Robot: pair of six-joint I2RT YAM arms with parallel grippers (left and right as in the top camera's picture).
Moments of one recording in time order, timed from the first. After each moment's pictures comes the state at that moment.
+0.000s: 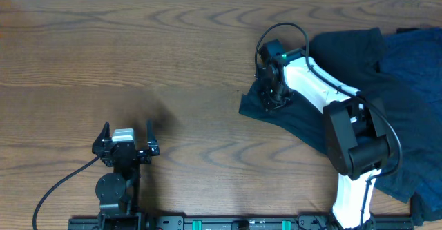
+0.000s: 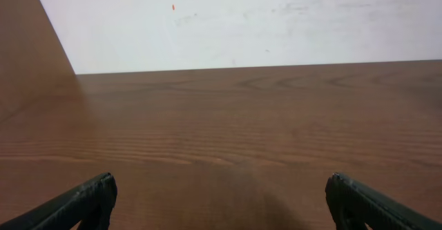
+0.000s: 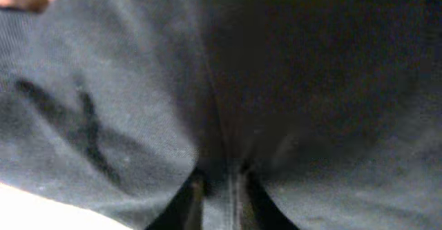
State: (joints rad) left arm 0.04 0.01 0.03 -0.13 -0.04 0.07; right arm 0.39 2.08 1.43 -0.93 -0.06 0.03
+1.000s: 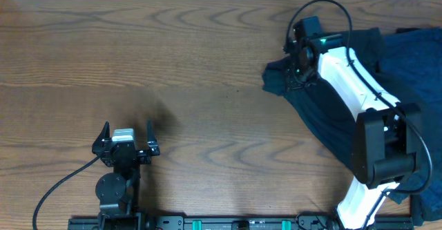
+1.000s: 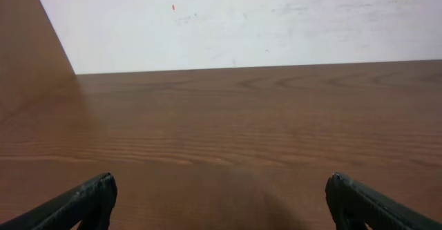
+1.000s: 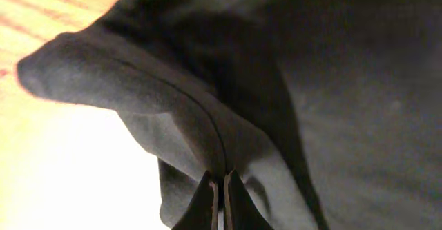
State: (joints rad) left arm 0.04 0.01 0.03 -0.13 -0.04 0.07; right arm 0.21 1.96 1.47 -0.88 -0.06 0.03
